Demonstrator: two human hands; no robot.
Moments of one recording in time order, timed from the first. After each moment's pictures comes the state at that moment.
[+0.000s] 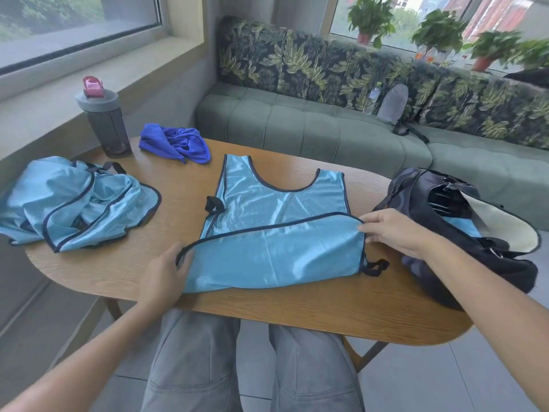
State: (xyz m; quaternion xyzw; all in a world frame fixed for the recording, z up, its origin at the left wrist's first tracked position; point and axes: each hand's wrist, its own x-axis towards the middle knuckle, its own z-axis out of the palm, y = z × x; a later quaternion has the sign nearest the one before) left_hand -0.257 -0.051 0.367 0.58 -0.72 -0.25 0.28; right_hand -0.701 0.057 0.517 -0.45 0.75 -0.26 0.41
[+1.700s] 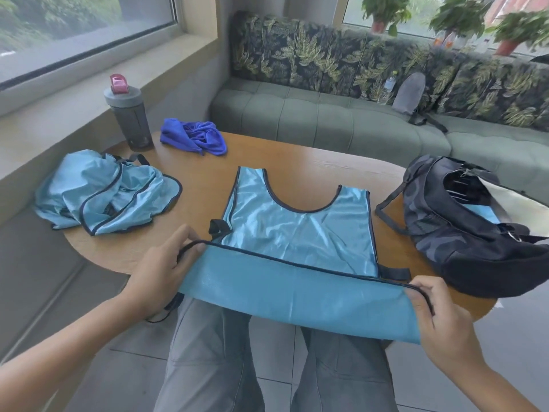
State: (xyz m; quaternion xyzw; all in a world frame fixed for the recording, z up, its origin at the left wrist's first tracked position) left_hand -0.215 0.011 0.466 0.44 -0.79 -0.30 0.29; right_hand -0.604 0.241 0.475 -0.53 0.78 -0.34 0.01
